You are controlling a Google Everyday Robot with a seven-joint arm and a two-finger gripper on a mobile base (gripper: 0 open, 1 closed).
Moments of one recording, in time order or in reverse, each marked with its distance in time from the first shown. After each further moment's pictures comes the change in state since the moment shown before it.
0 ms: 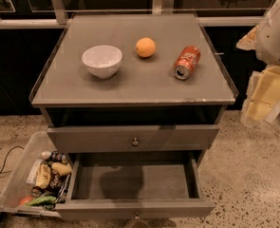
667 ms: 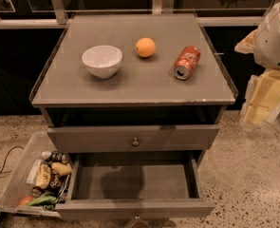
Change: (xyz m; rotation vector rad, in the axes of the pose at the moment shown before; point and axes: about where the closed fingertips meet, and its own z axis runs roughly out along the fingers) arm 0.000 0.004 0.006 -0.007 -0.004 -0.009
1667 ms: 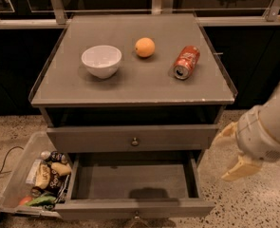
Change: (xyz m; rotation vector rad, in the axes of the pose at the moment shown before) arm 0.039 0.097 0.130 -0.157 -0.122 -0.071
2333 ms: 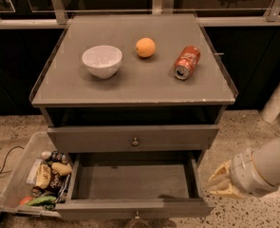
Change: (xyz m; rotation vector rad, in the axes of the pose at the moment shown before) arm 0.039 0.032 0.099 -0.060 -0.171 0.058
